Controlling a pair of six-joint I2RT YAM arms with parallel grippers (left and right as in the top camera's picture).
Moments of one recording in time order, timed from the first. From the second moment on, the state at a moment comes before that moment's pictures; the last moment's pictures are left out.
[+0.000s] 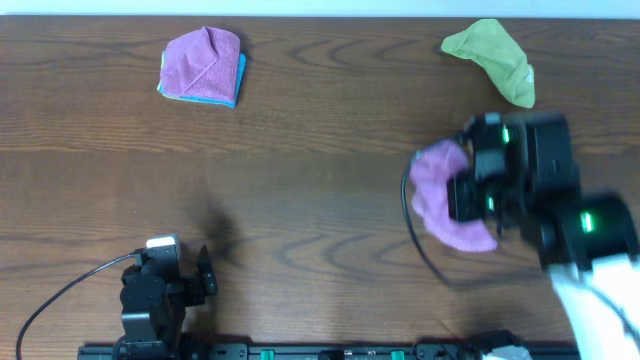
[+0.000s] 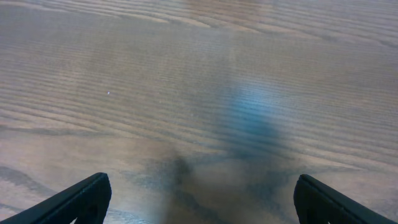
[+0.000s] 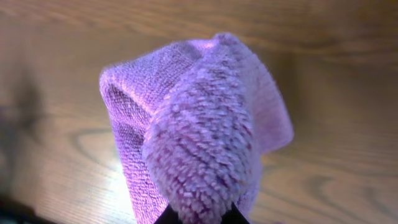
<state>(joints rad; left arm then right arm) 0.02 0.01 0.24 -0.85 -0.06 -0.07 0.21 1.09 1.25 -1.18 -0.15 0.09</state>
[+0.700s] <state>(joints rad) 0.02 0.01 0.24 -0.85 -0.06 -0.07 0.66 1.00 0.89 -0.74 -0.40 0.28</state>
